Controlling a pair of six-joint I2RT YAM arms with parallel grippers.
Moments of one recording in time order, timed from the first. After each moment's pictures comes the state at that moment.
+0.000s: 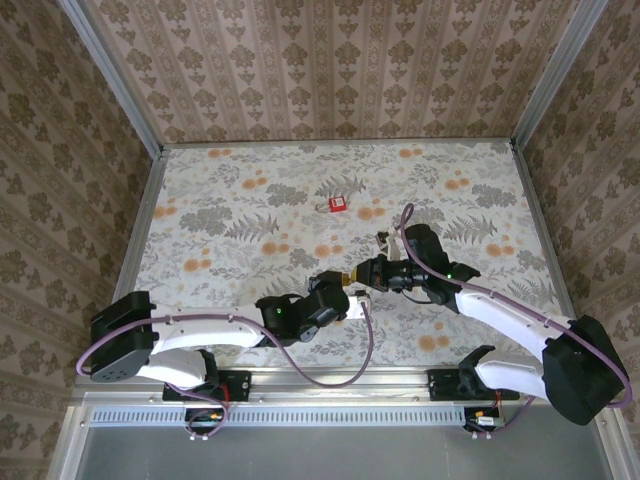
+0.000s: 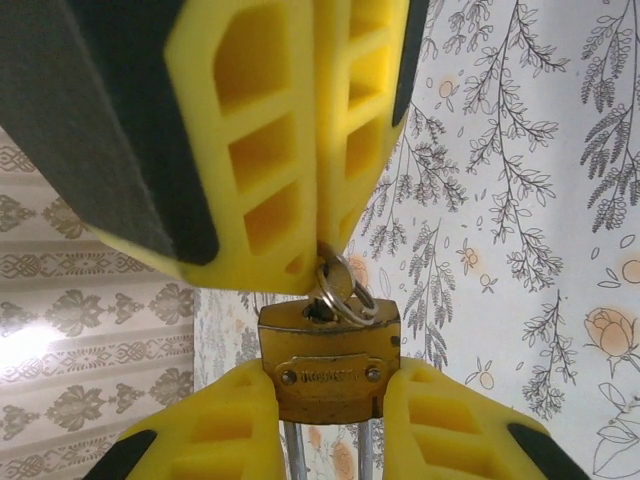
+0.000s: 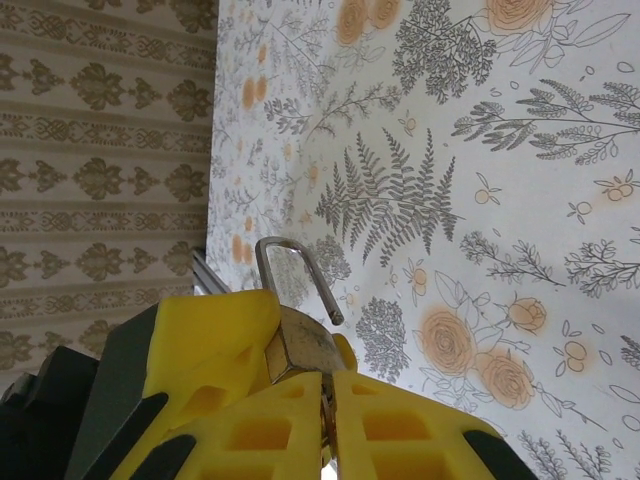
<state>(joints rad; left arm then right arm) -1.35 1.34 0.73 -0.06 -0.66 0.77 0.55 1.17 0.60 -0.06 -0.61 0.89</state>
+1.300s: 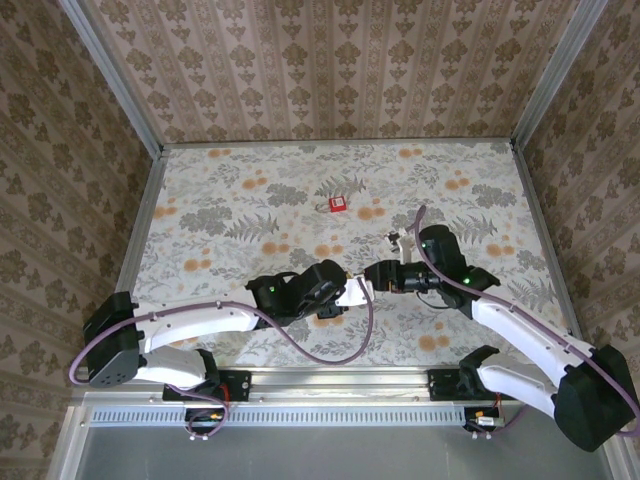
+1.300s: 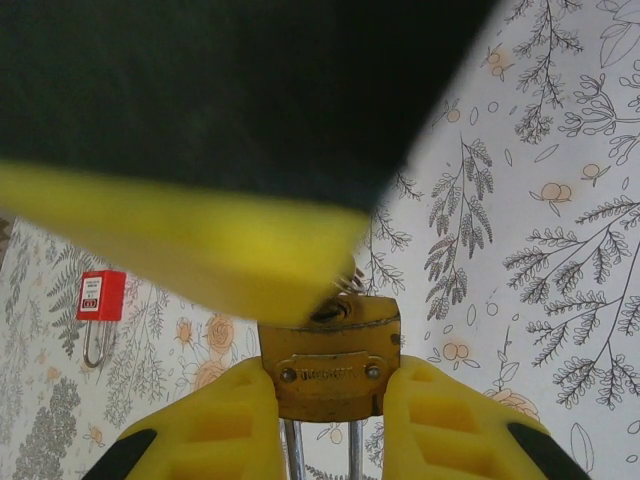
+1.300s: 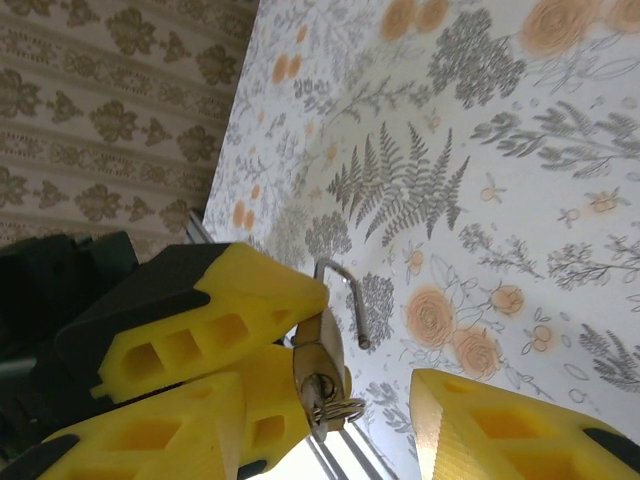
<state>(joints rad) -1.24 1.32 0.89 -0.32 -0.24 0.46 0.48 1.03 0.59 -0.20 -0.71 0.65</state>
